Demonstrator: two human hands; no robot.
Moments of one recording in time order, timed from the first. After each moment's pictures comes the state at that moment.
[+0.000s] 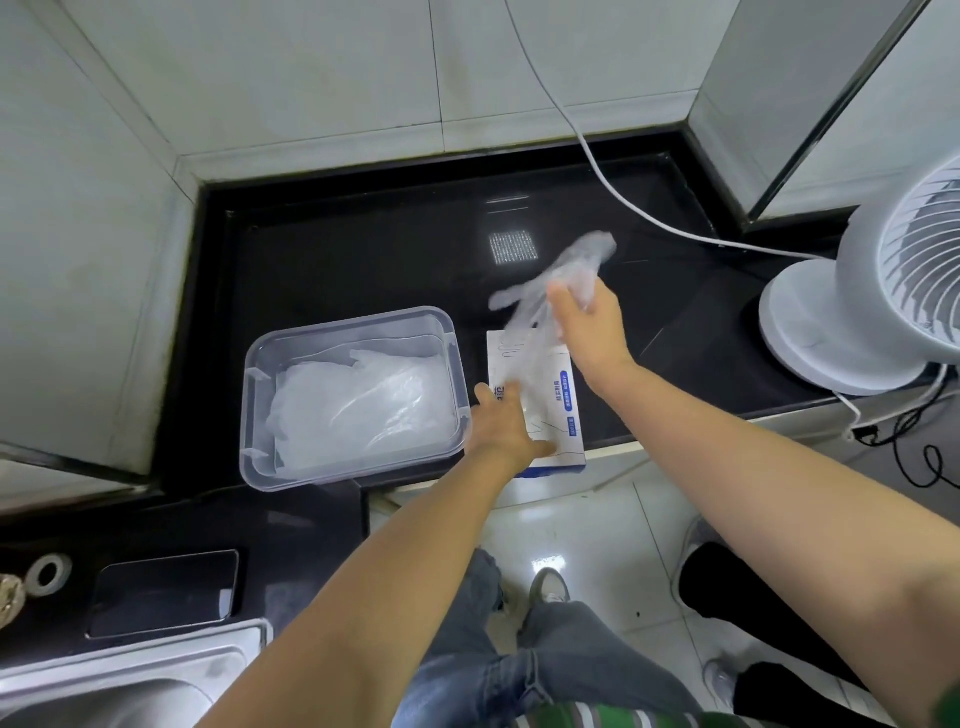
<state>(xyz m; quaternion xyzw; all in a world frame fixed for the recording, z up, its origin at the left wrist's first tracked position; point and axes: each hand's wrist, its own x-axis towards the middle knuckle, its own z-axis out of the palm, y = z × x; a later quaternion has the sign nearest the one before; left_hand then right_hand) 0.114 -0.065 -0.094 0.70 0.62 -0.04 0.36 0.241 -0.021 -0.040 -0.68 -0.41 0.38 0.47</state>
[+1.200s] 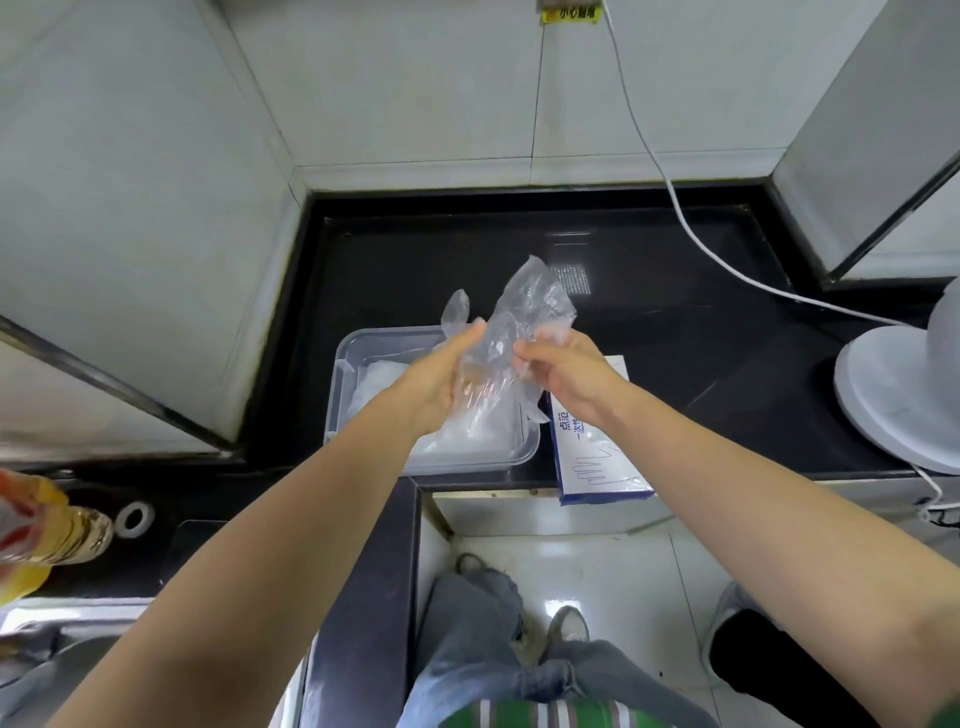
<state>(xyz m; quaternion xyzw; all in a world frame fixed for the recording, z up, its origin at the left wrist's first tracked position) -0.019 -0.008 -0.026 0.29 0.55 0.27 0.74 0.164 -0.013 -0.035 -0.48 -0.37 0.68 0.42</state>
